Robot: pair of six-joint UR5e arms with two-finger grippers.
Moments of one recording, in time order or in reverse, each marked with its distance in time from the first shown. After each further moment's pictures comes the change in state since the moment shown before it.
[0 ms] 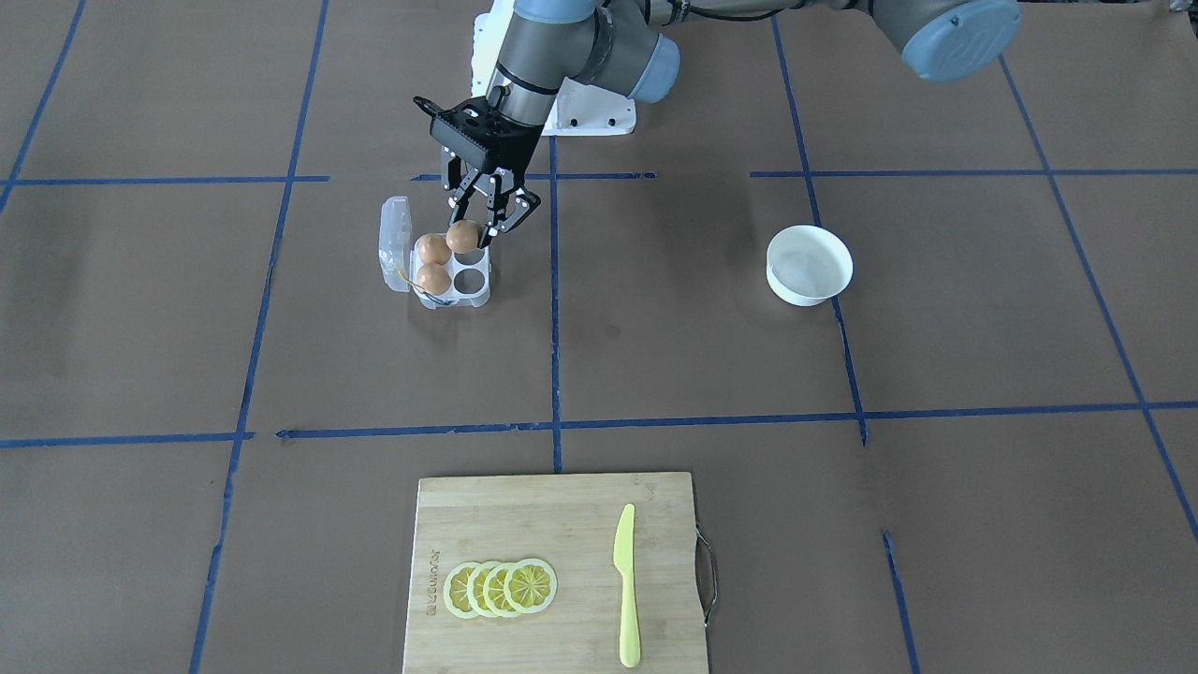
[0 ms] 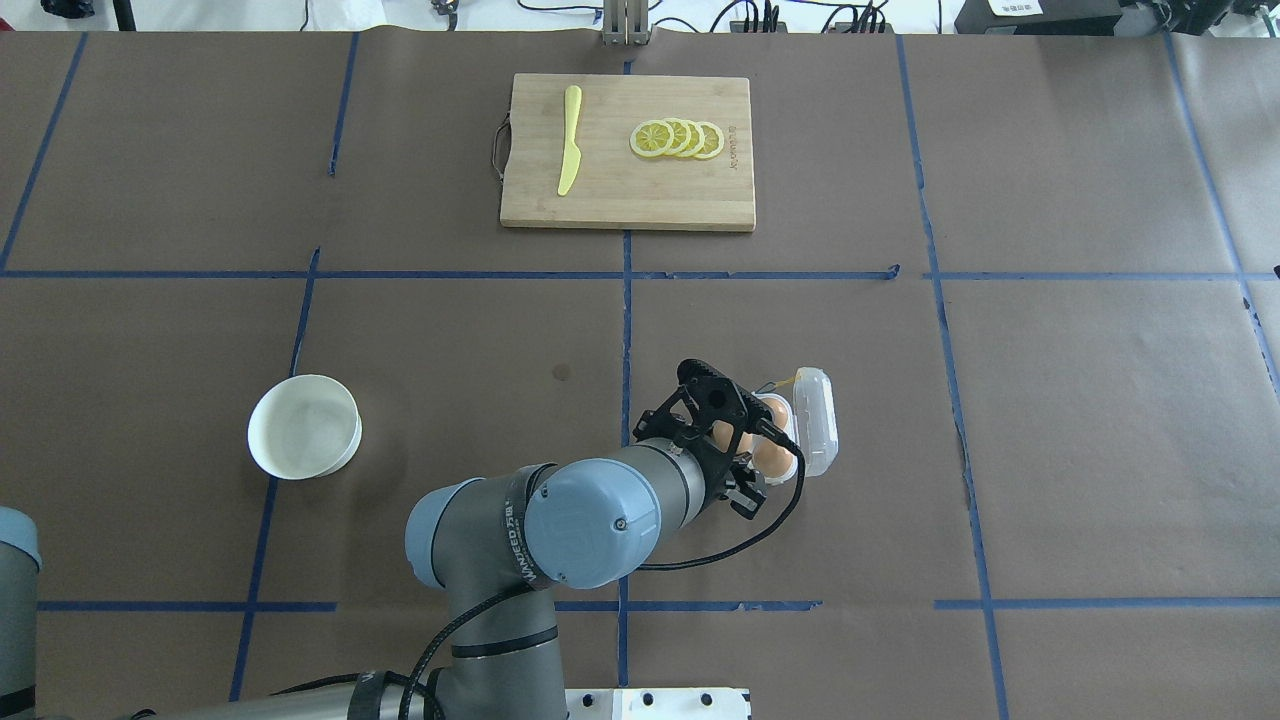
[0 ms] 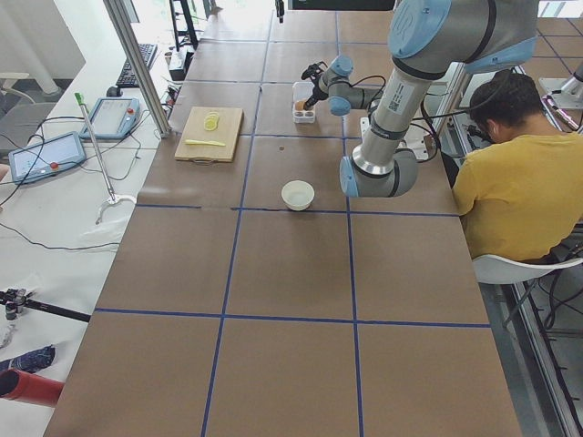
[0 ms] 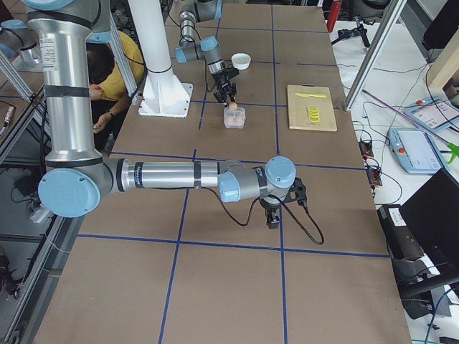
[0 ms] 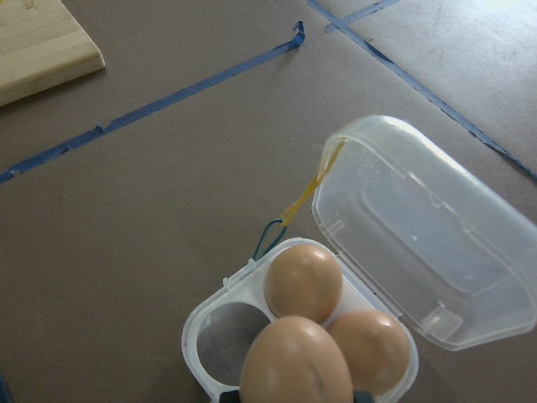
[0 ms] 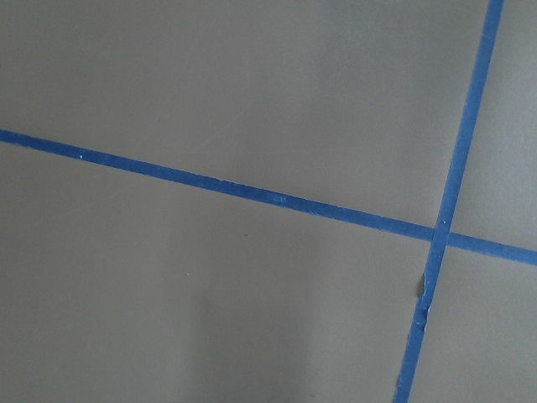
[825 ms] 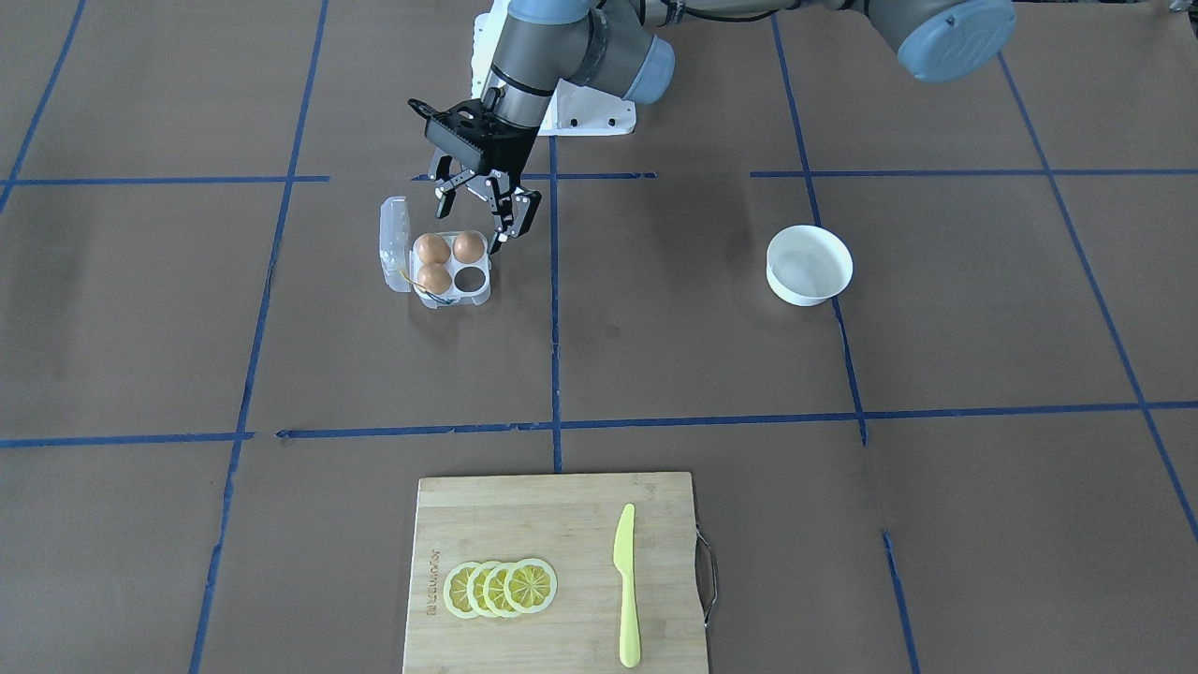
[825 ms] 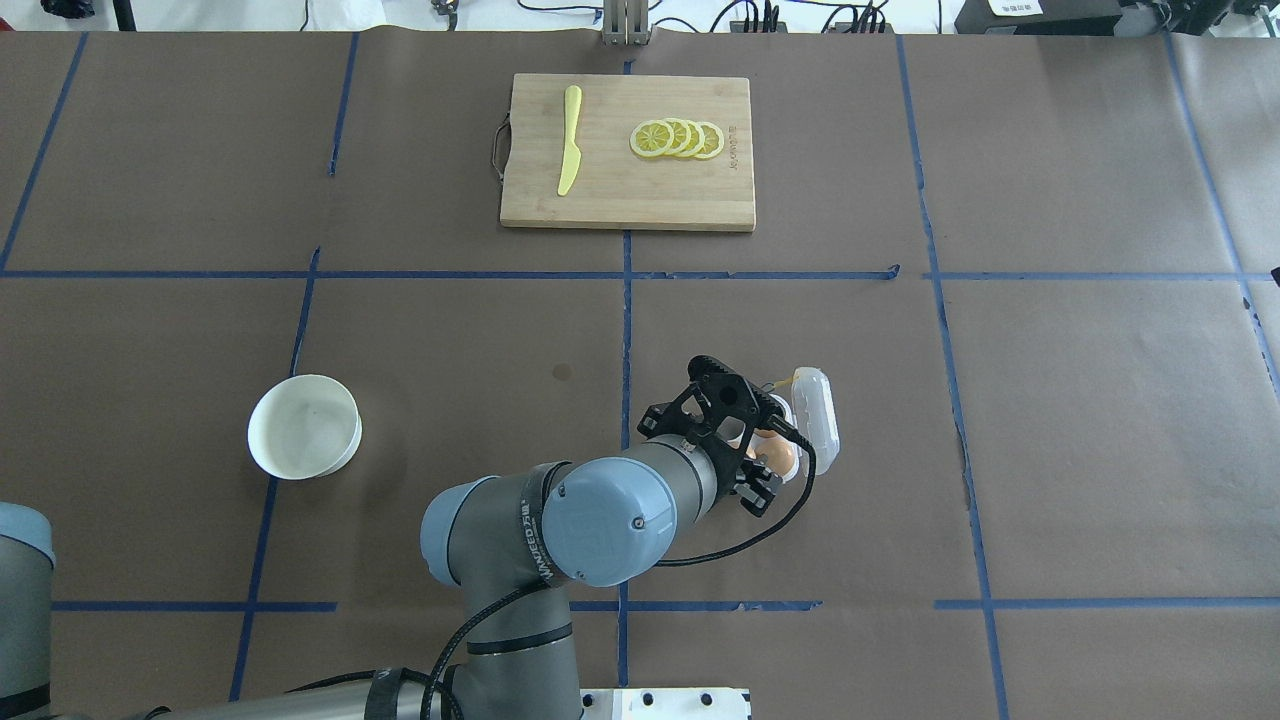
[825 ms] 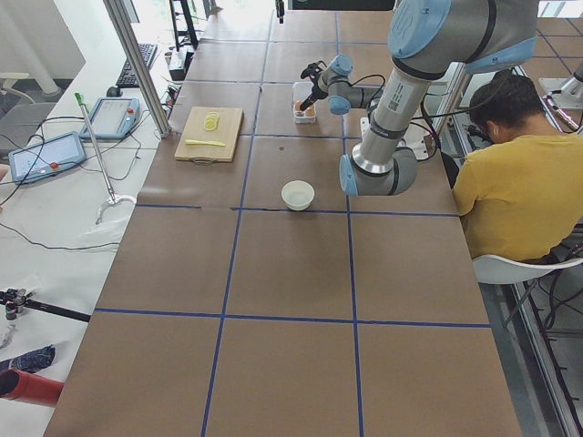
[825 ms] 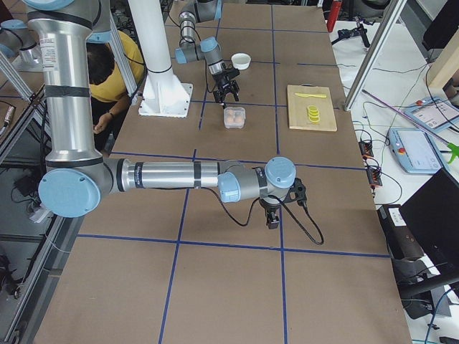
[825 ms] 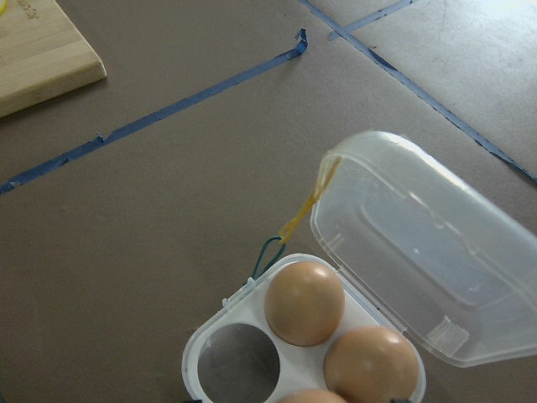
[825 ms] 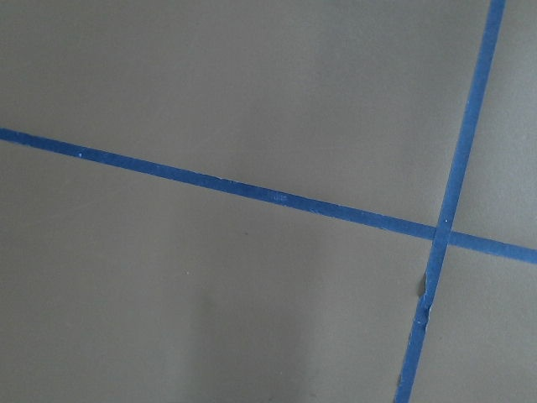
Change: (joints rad) left arm 0.000 -0.011 0.011 -0.002 0.022 -0.002; right arm -0.002 0.000 -0.001 0.000 0.000 0.000
